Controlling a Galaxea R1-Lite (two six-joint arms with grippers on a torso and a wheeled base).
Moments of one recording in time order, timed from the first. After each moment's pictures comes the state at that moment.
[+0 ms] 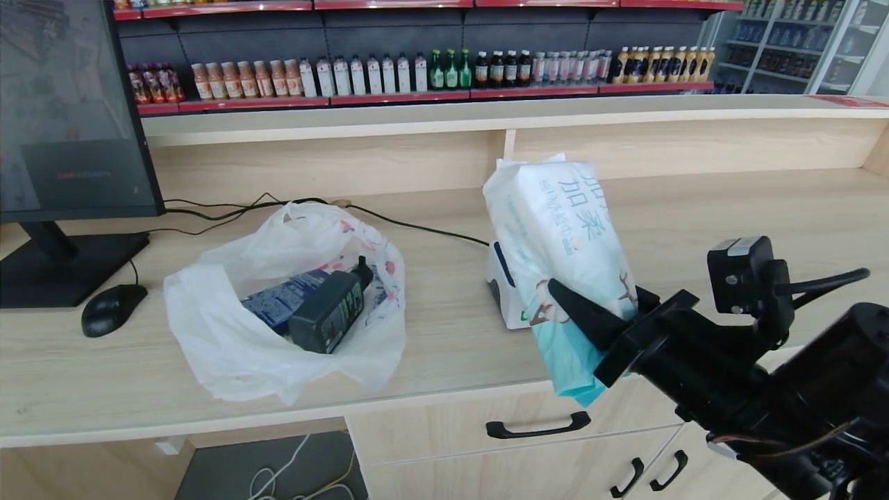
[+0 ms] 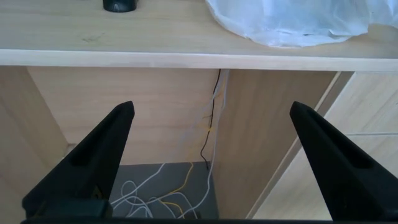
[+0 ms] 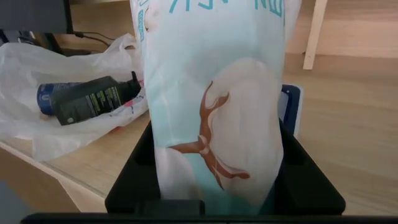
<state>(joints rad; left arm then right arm) 0.00 0.00 0.00 0.00 0.00 0.00 0.66 1.70 -0.34 -1.57 -0.05 0.02</state>
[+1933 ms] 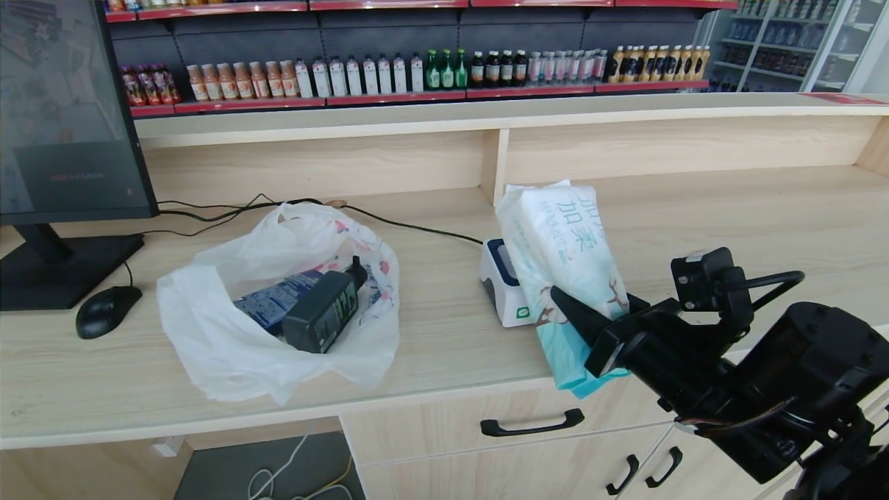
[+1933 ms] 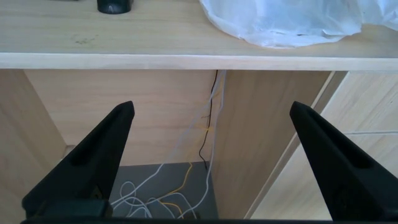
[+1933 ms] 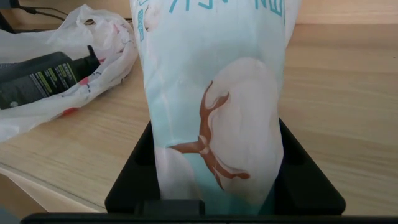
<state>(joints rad) 0.00 0.00 0.00 0.00 0.00 -0.01 0.60 1.79 -0.36 -1.57 -0.09 0.02</state>
